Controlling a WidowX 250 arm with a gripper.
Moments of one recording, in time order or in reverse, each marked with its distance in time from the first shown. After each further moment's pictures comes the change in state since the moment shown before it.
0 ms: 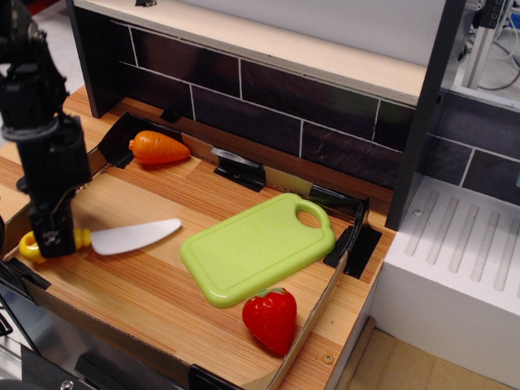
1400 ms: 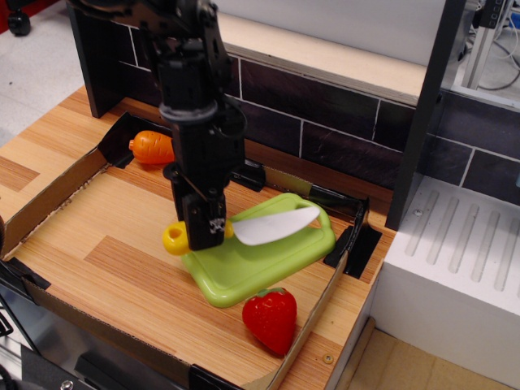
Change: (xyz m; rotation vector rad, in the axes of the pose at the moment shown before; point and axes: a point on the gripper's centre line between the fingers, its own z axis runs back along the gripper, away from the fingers) arm 0.107 -0.056 0.014 -0.023 -0.046 0.055
